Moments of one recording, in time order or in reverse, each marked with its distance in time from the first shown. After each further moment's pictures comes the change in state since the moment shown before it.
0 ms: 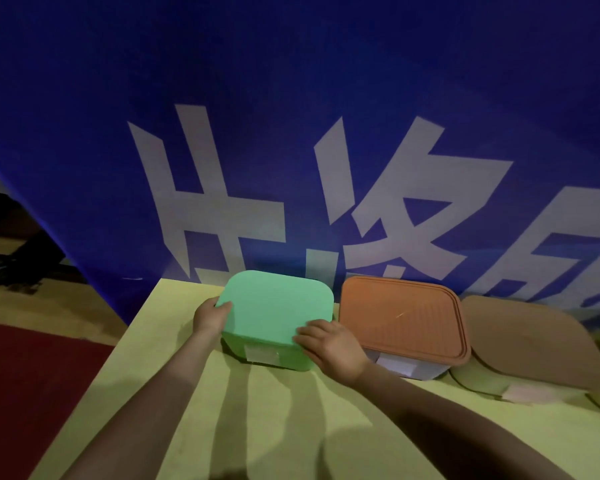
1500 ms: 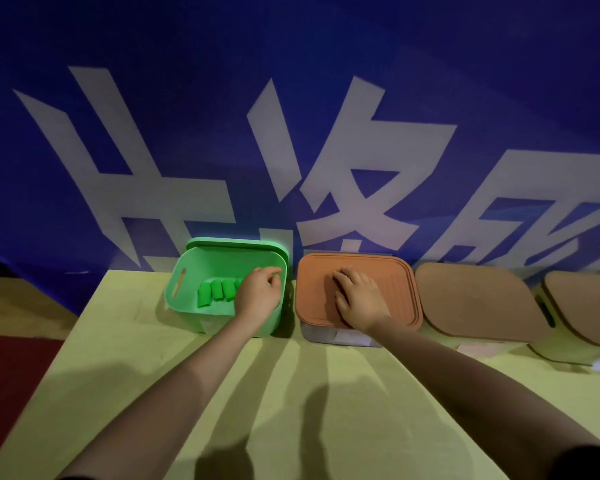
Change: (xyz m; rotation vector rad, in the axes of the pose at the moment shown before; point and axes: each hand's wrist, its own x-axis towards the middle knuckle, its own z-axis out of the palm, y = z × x) left_hand -0.072 0.058 0.127 0.388 -0.111 0.608; right_hand -0.058 0.090 -0.052 0.036 -0.123 0.655
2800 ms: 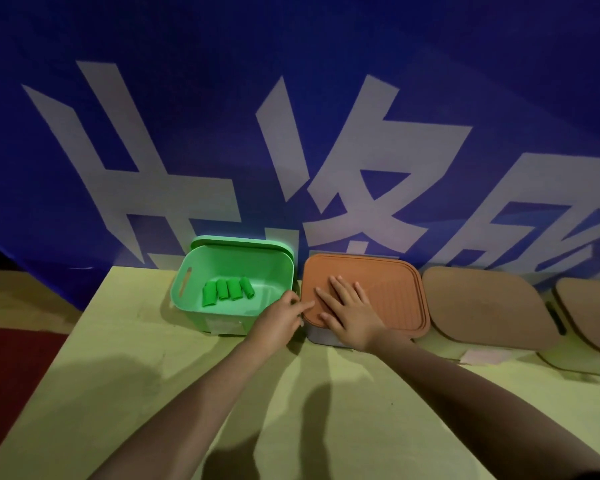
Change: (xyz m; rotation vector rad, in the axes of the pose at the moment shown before) left_hand -0.027 -0.021 0.033 0.245 -0.346 0.350; right_hand -0.010 -0.014 0.017 -0.128 -0.196 -0.174
